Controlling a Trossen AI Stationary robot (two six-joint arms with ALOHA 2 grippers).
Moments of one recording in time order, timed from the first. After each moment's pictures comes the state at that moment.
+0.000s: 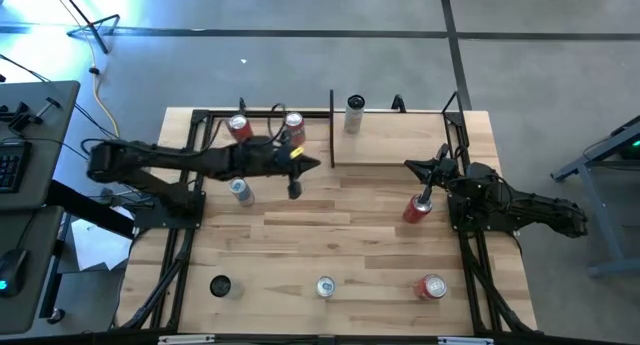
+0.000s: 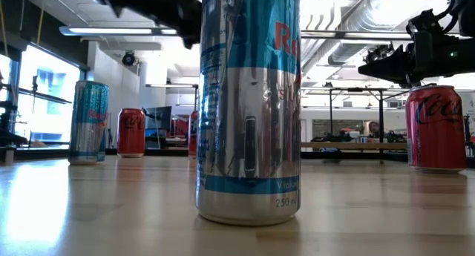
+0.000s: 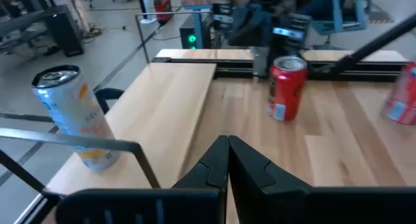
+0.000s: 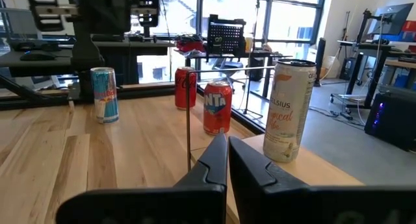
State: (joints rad) left arm 0.12 1.32 0.82 0.22 -0.10 0.06; right arm -0.26 0.04 0.01 0.05 0.19 -0.06
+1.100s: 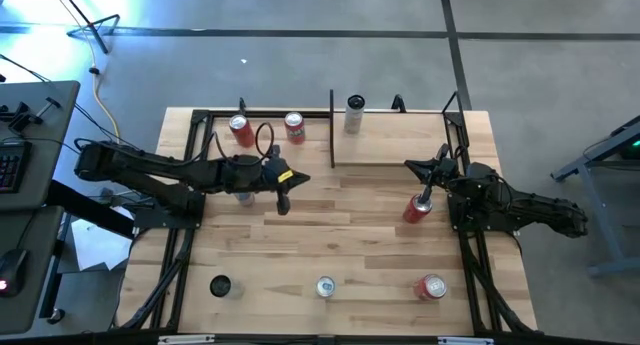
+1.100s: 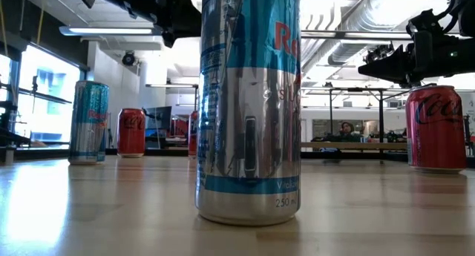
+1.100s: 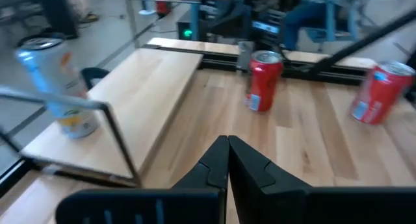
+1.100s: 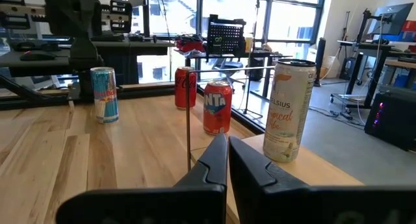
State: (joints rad) left arm -0.02 1.22 0.73 0.18 -0.25 -0.09; right arm -0.26 0.04 0.01 0.05 0.19 -0.06
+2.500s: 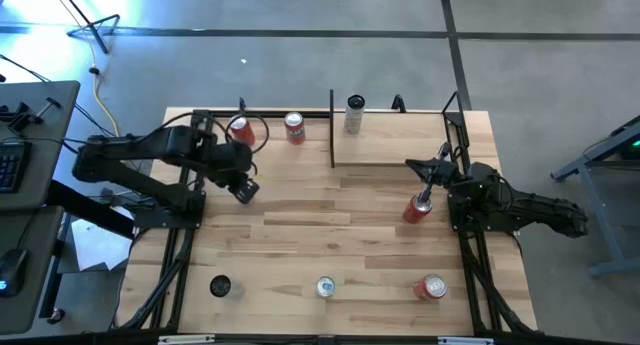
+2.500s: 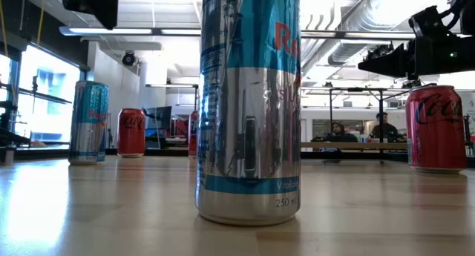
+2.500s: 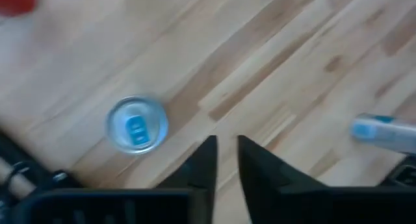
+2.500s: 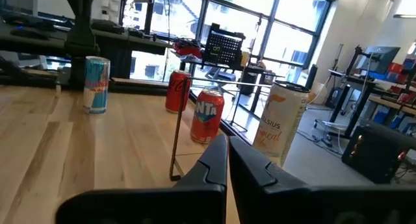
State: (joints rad) left arm 0.01 1.20 1.33 -1.38 -0.08 -0.87; right arm -0.26 0.04 0.01 0.08 0.18 -0.23
